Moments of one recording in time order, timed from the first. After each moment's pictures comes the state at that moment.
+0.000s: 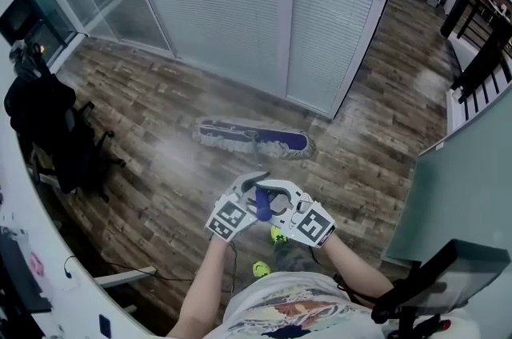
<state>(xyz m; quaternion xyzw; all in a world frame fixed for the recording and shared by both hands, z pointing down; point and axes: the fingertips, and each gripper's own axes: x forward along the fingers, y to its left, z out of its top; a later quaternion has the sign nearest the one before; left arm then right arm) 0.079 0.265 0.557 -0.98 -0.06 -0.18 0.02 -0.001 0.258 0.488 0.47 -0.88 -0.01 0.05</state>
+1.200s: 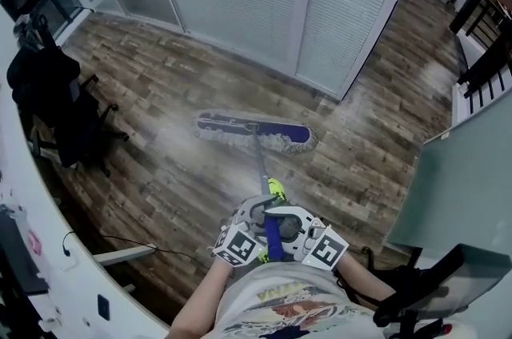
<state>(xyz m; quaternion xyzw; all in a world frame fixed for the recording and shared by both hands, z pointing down) -0.053 0.357 0.591 -0.98 -0.06 -0.18 0.07 -0.133 0.355 0.530 0.39 -0.92 0.01 0.07</state>
